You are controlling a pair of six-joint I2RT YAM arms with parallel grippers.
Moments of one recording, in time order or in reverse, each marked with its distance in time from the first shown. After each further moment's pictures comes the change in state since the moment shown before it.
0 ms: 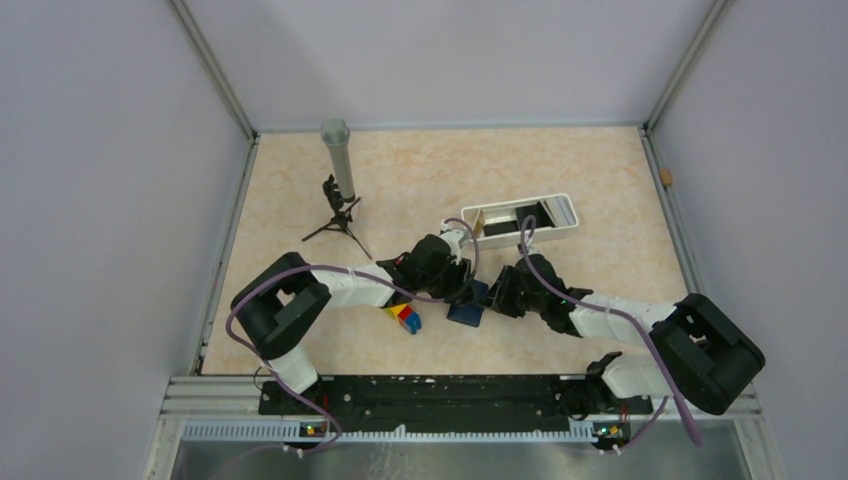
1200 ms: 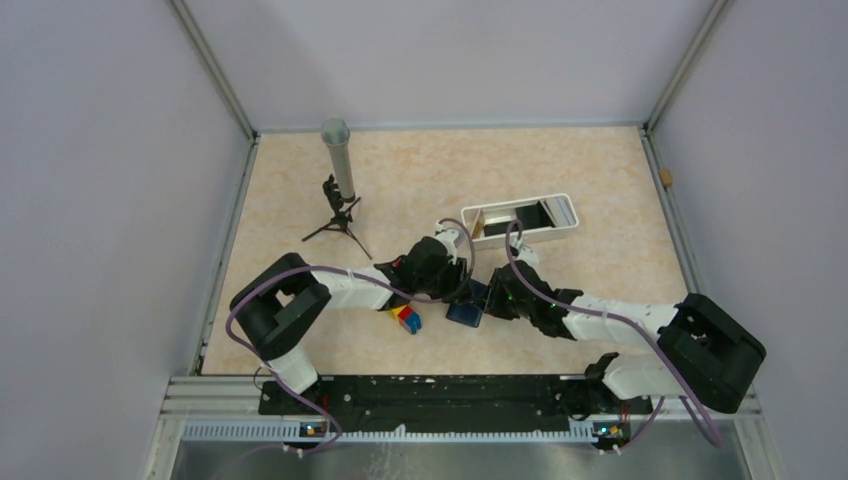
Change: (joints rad) left arm 0.006 -0.005 -0.040 0.066 -0.014 -0.051; right arm 0.153 -0.001 0.067 -0.131 0.235 -0.011
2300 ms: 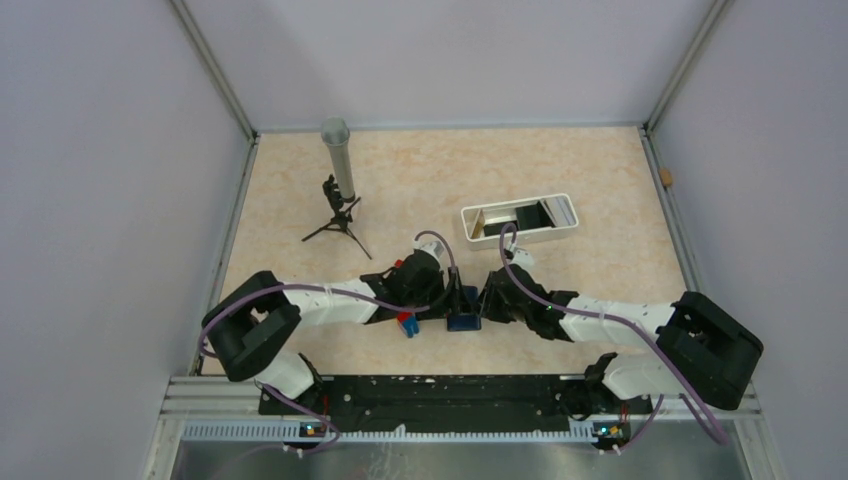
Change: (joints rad) left arm -0.046 -0.168 -0.090 -0.166 -0.045 -0.333; right arm 0.056 0.010 0.013 -0.021 0.040 0.015
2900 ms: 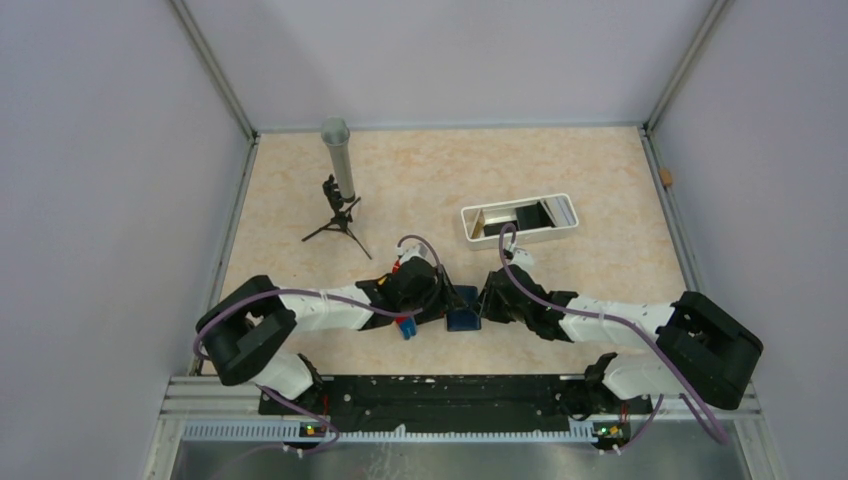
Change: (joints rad) left arm -0.005 -0.040 -0.073 0.046 -0.125 -0.239; right arm 0.006 0.002 0.000 0.003 0.009 0.000
